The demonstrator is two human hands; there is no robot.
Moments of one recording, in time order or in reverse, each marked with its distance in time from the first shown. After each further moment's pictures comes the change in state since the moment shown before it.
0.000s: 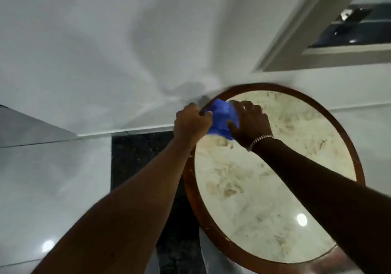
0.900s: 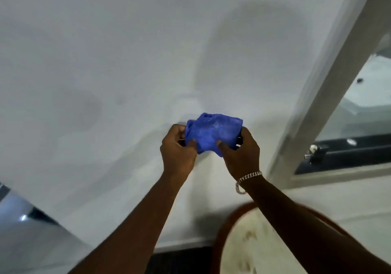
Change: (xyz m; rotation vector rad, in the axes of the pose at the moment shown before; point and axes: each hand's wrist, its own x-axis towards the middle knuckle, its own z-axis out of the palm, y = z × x) left_hand -0.013 0.181 -0.251 -0.620 0.375 0.425; right_hand 0.055 -0.174 -0.235 0.967 0.671 -0.038
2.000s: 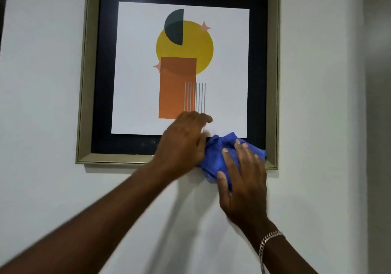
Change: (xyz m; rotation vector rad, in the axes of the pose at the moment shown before) left_hand 0.138 0.378 -0.137 0.674 0.283 1.322; right_hand 0.131 -0.314 0.034 -0.496 0.575 -1.224
